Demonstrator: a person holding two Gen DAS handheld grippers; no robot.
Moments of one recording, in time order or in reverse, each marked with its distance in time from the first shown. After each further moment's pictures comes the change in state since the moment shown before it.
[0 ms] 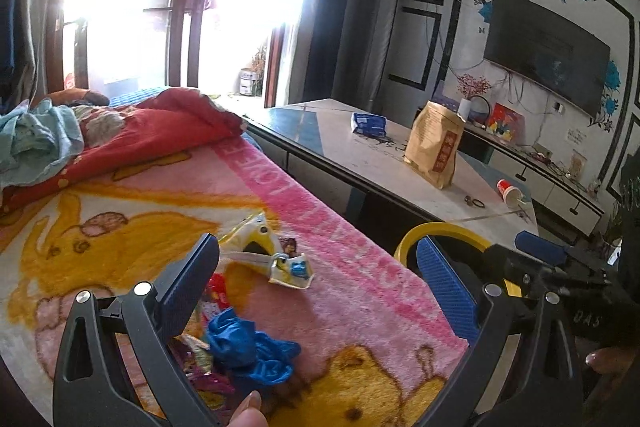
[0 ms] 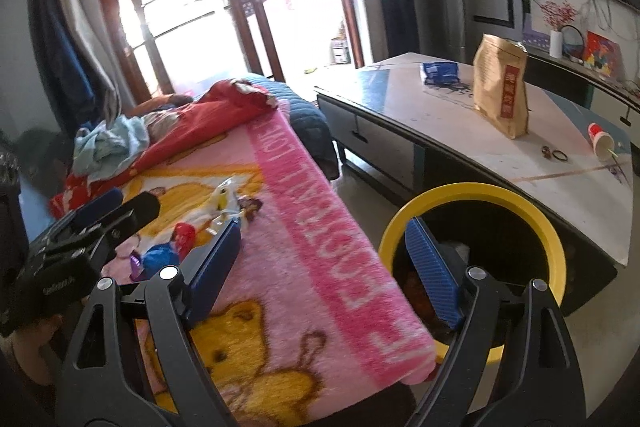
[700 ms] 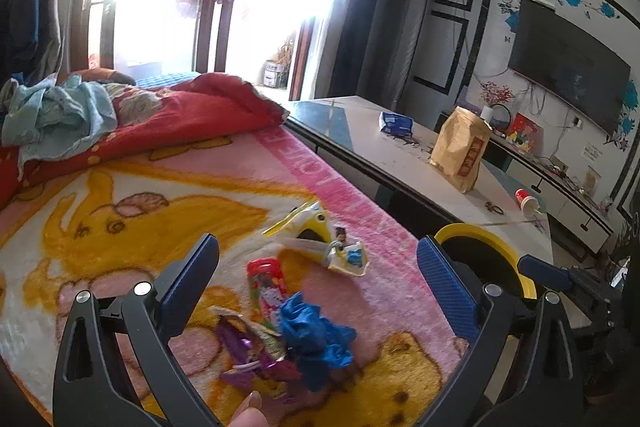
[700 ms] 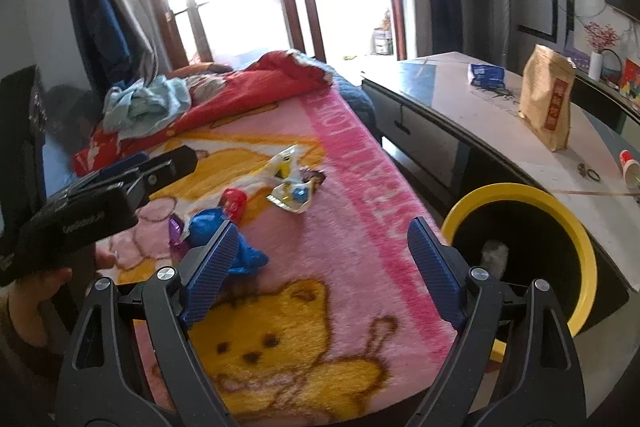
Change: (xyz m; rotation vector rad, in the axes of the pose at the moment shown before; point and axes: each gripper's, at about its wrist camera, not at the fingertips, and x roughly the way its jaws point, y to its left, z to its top) left arm -0.012 0.051 -0.006 -0.072 0.019 0.060; right arm 0.013 0.060 -0.019 -0.127 0.057 0.093
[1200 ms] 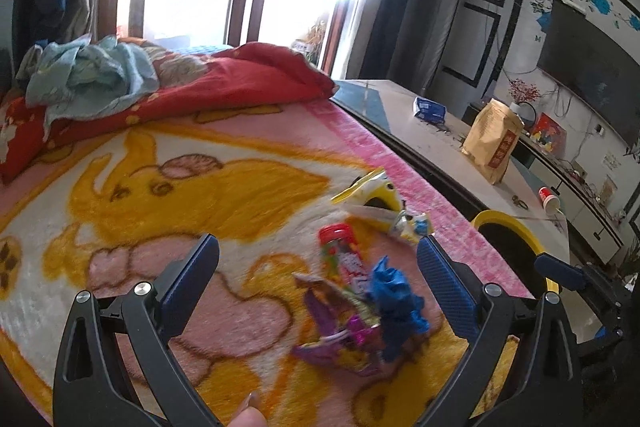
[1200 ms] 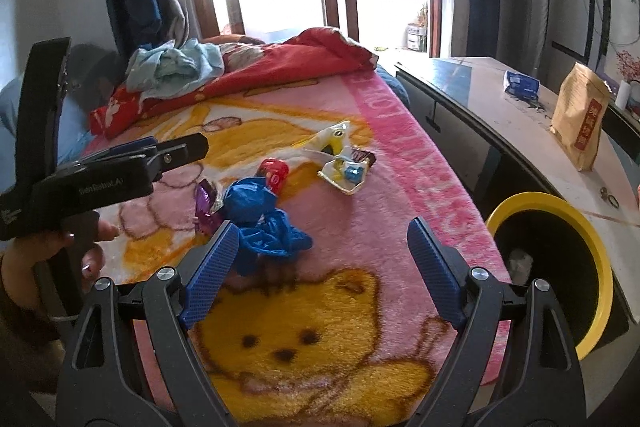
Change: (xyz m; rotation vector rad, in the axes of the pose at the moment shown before) left arm 0.000 0.063 -0.018 -0.076 0.073 0.071; right arm 0.022 0.040 -0.013 -0.122 0.051 0.057
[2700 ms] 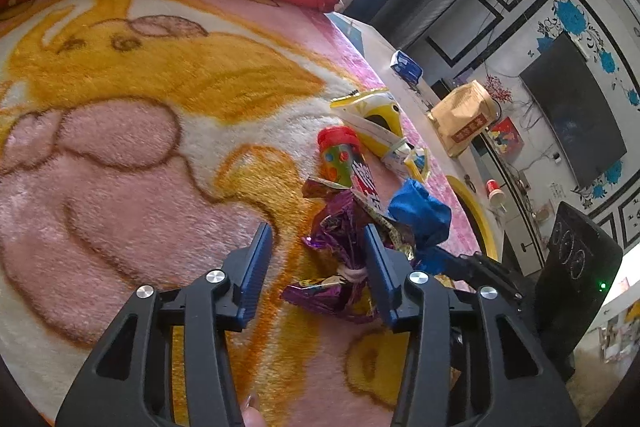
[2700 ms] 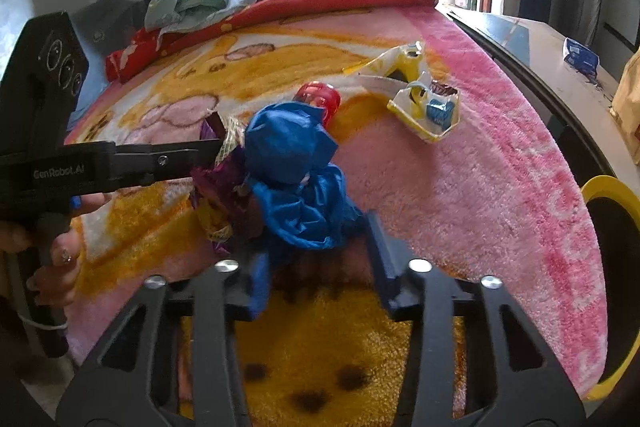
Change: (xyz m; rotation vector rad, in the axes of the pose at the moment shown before) left arm 0.051 0.039 -0.045 -0.241 0.272 -0.256; right arm 0.087 0.021 -0.018 -0.063 0.194 0.136
